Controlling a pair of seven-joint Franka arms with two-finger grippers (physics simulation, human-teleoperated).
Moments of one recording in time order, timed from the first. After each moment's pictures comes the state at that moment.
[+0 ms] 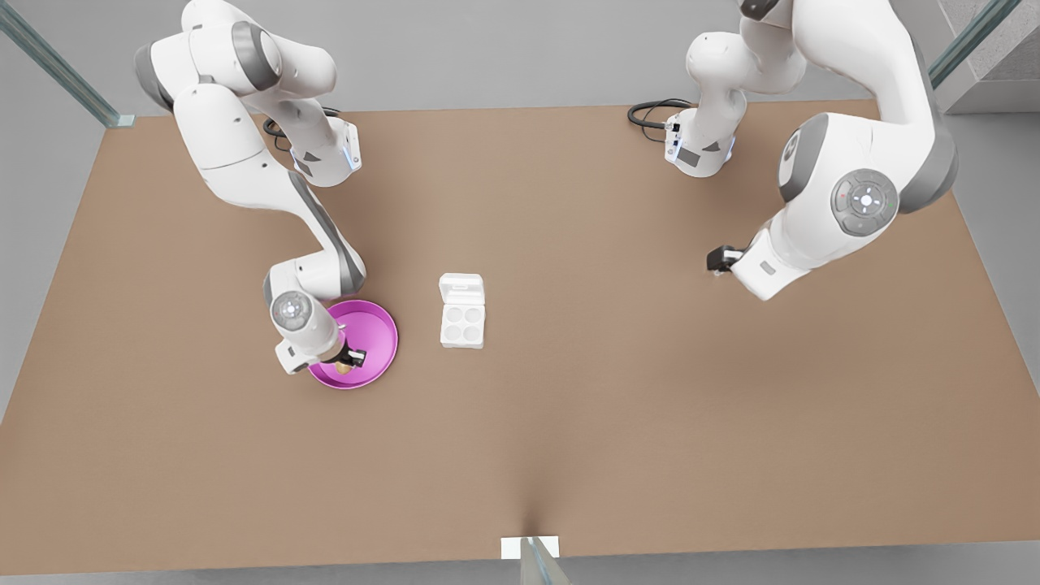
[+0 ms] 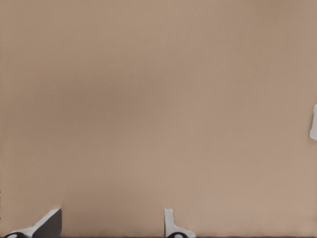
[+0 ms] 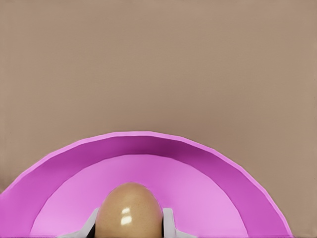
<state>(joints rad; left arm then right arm) -0.26 0.24 0.01 -1.37 -0.02 1.38 -0.17 0.07 0.51 0.14 -2.04 -0.17 2.54 0.55</state>
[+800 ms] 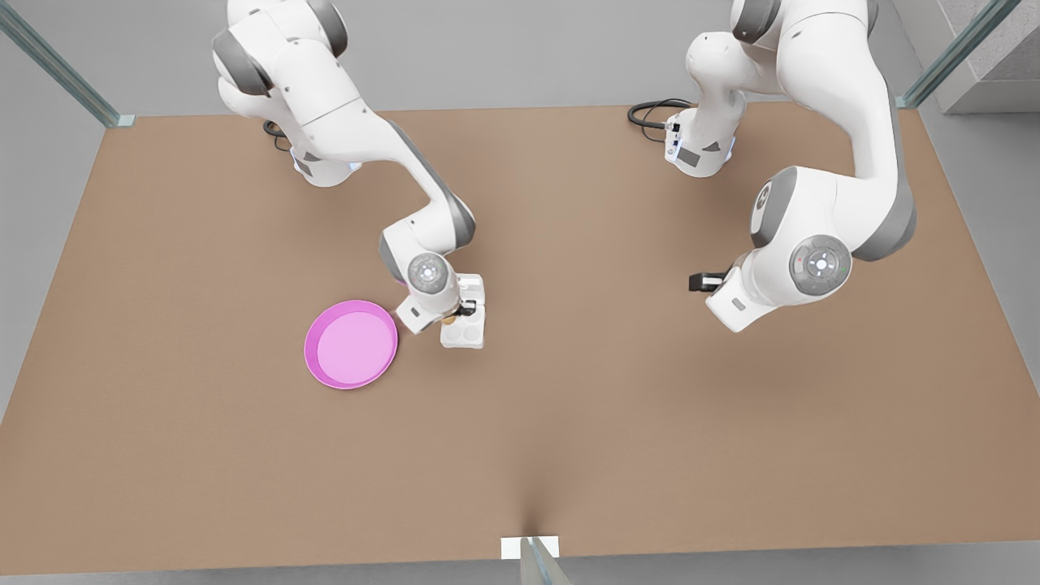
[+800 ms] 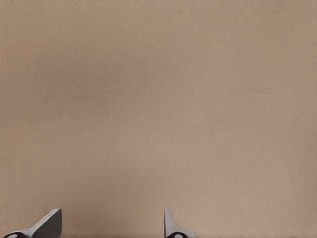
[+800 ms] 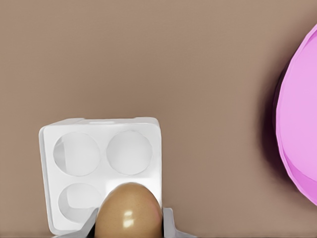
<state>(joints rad) -0.27 0.36 0.01 -1.36 -0.02 1.38 -0.19 0.68 0.52 -0.06 -1.84 0.13 2.20 0.62</state>
